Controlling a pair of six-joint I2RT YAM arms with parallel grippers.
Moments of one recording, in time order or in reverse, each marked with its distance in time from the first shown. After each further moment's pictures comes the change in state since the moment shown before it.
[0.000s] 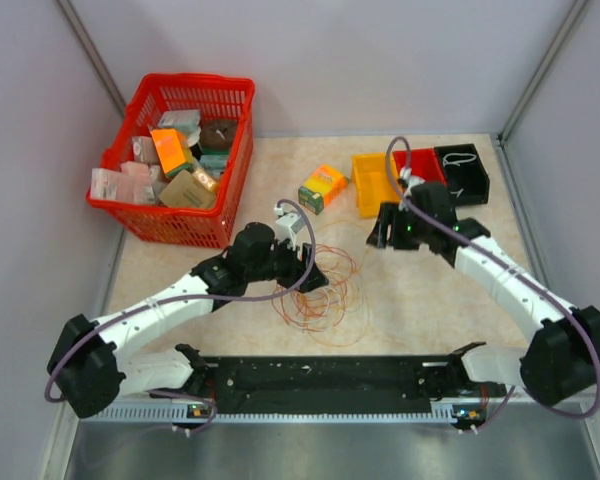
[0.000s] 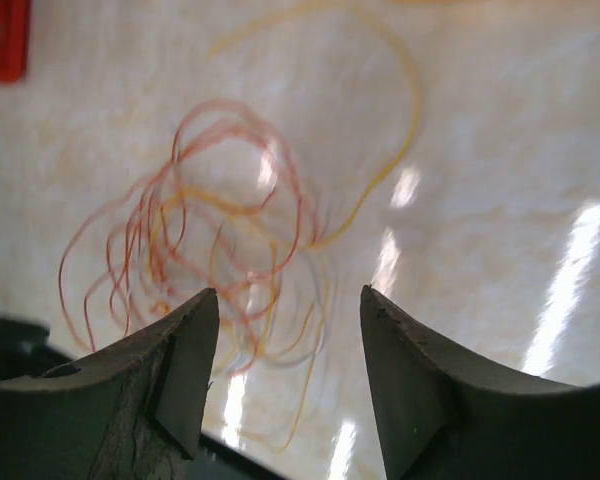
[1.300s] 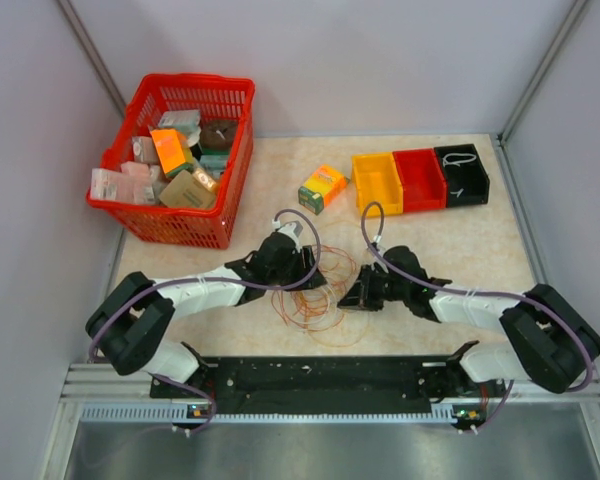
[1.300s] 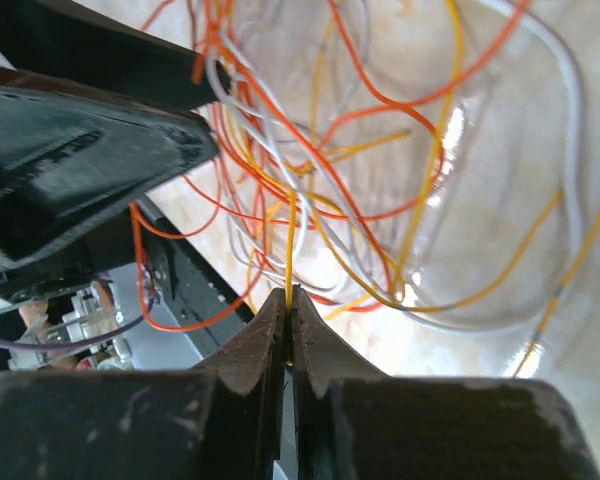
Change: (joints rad) left arm 0.000 0.325 -0.078 0.181 -0.221 -0.283; right arm 0.313 0.017 -0.647 0.766 -0.332 0.528
